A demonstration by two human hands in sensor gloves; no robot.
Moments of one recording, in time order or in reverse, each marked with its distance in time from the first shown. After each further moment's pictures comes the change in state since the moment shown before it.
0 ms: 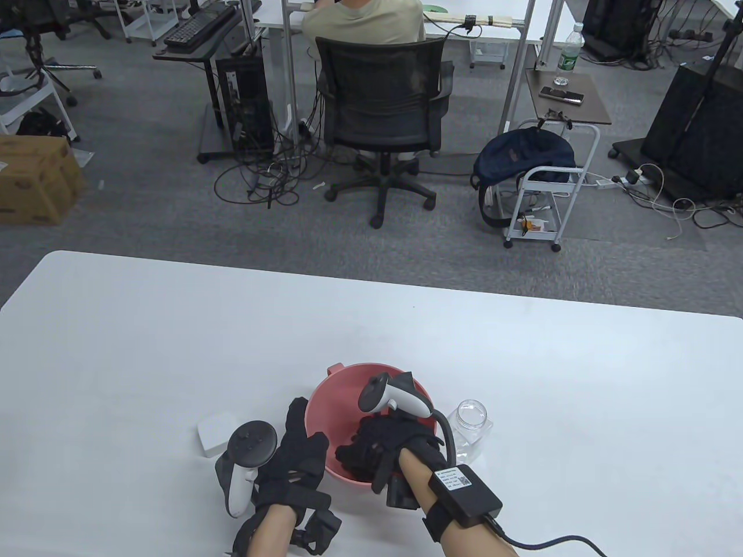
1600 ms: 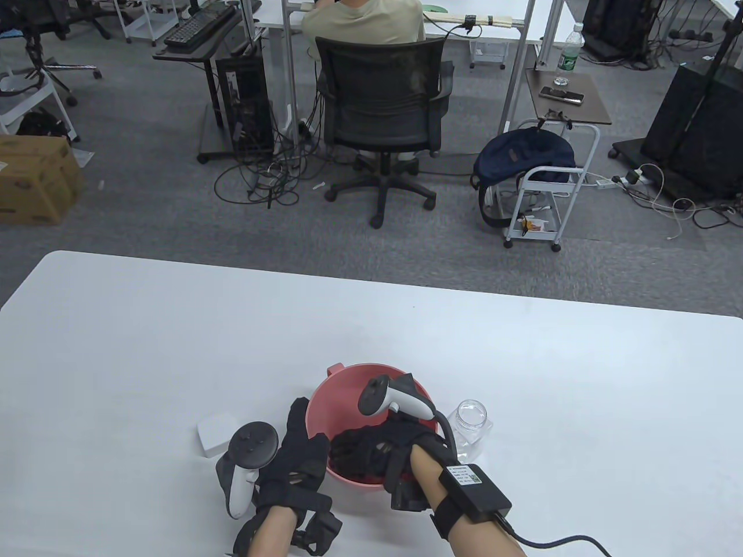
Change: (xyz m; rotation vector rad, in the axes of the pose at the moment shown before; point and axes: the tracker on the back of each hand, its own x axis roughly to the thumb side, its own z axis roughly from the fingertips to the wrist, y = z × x) left_hand -0.001 -0.001 0.000 0.001 -0.012 -0.009; right_hand -0.001 0.002 -0.004 -0.012 -0.071 0.035
